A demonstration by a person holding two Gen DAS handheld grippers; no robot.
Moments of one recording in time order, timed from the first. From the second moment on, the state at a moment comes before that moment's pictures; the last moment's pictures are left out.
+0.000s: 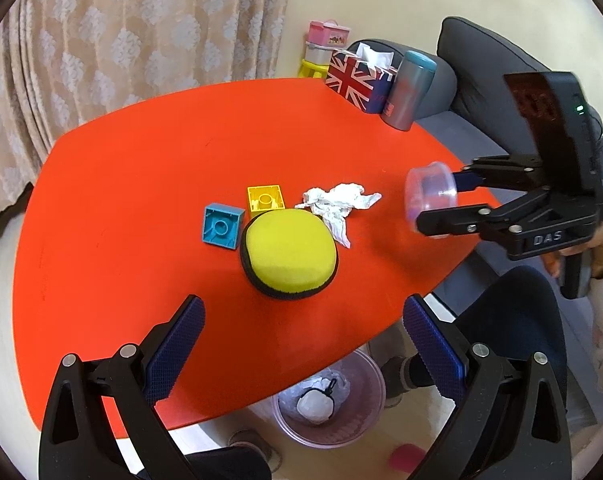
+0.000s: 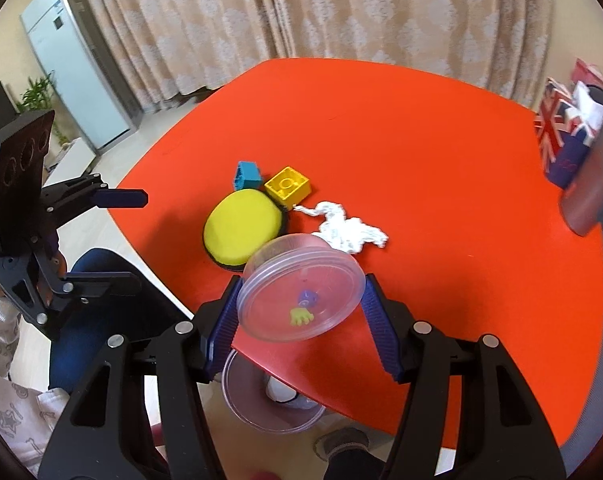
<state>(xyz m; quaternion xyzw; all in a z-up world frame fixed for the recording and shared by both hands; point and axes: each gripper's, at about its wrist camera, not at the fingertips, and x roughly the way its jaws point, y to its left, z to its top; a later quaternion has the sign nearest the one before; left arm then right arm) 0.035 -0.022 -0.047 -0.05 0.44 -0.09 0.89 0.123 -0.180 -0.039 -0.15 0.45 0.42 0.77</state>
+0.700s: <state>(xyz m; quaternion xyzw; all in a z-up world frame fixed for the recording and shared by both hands) 0.091 -0.038 -0.079 0.00 0.49 -0.04 0.87 0.136 -0.198 -0.031 -0.14 0.45 0.35 0.81</state>
